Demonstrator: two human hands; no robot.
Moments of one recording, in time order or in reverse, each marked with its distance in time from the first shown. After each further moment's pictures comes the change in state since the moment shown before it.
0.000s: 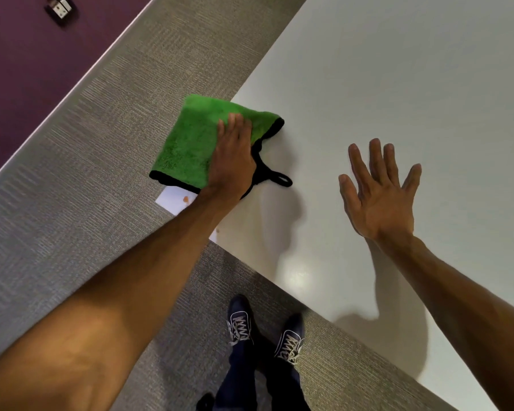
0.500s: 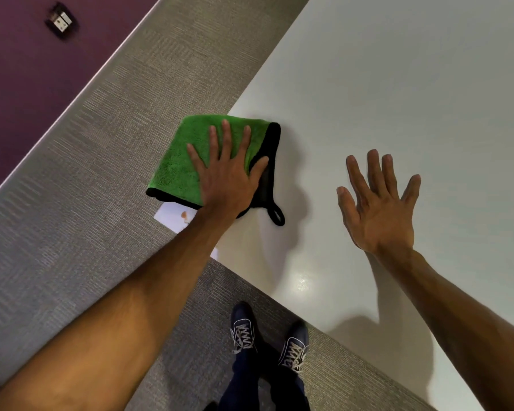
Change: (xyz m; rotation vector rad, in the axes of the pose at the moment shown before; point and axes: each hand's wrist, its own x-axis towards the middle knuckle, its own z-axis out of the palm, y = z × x) left_hand -0.001 -0.004 0.004 0.272 -0.118 -0.112; right_hand 0.001 0.004 0.005 -0.078 0.020 0.008
